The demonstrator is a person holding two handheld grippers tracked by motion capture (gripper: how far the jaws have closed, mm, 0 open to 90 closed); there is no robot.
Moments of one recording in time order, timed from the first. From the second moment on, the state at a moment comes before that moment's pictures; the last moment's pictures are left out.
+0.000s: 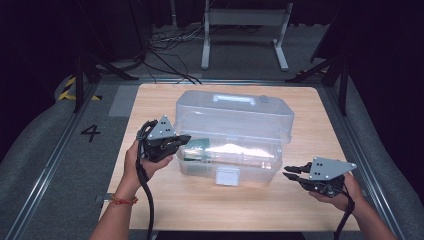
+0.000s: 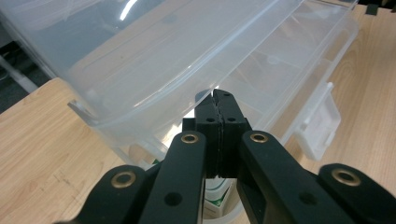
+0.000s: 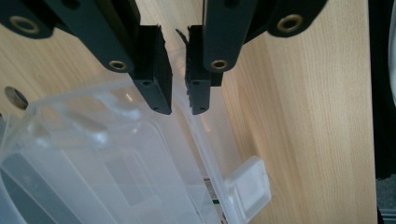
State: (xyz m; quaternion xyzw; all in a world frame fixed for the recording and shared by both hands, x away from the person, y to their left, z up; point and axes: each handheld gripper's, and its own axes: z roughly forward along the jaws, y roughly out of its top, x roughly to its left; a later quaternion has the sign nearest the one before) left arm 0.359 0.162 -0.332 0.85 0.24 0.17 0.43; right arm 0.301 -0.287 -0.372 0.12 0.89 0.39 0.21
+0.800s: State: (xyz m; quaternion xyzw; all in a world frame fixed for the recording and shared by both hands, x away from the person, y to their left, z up) left arm 0.346 0.160 -0.344 0.87 0.23 0.18 0.40; right arm 0.325 -0.337 -0.439 0.23 0.87 0.39 0.19
